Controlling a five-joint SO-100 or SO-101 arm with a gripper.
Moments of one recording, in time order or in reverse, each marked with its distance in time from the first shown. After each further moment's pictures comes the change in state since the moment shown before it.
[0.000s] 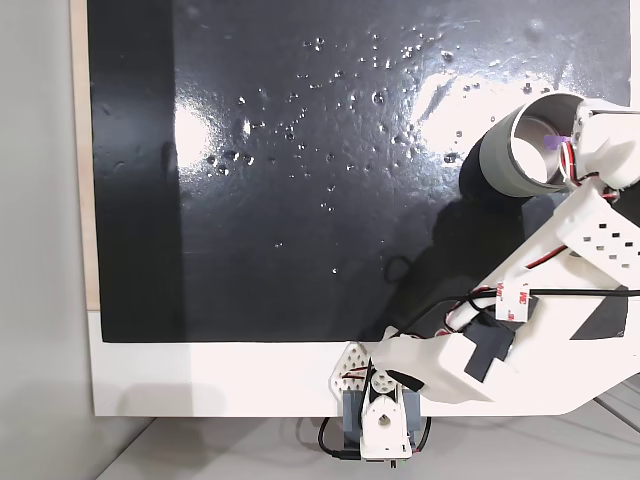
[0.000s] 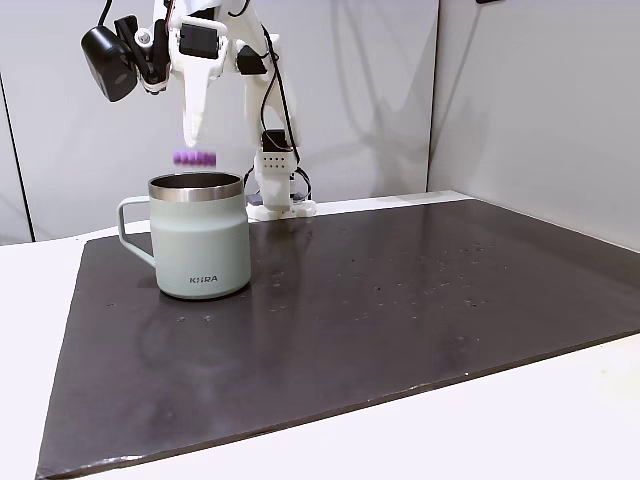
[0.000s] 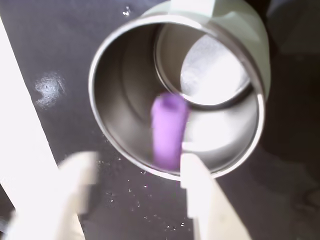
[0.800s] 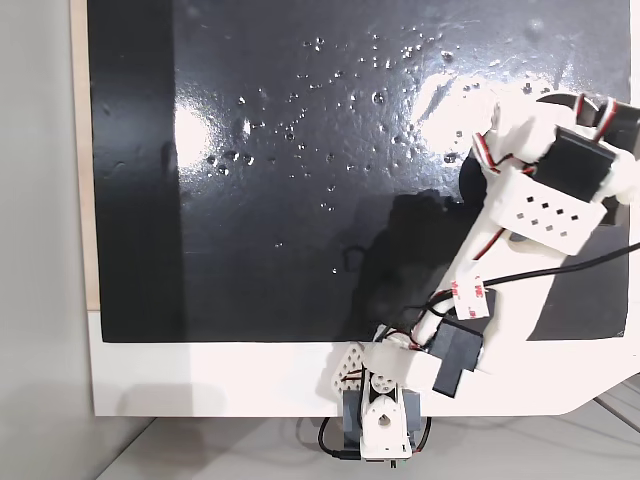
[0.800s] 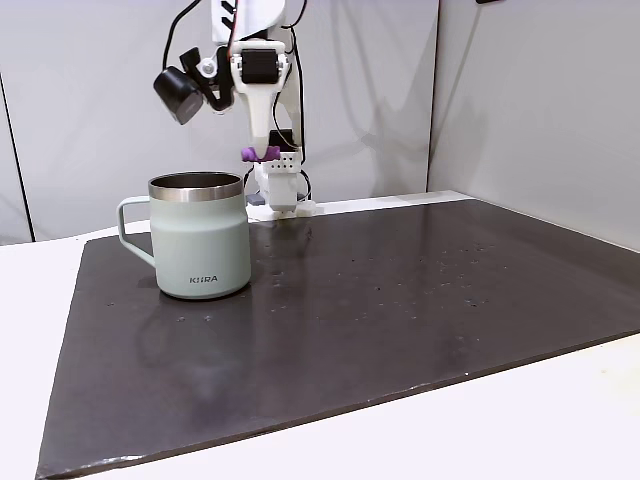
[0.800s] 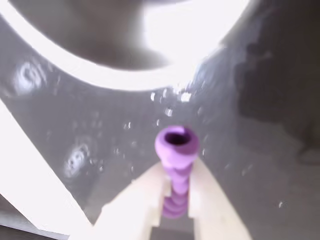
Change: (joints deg) arm -10.5 8.4 17.2 -0.2 15.1
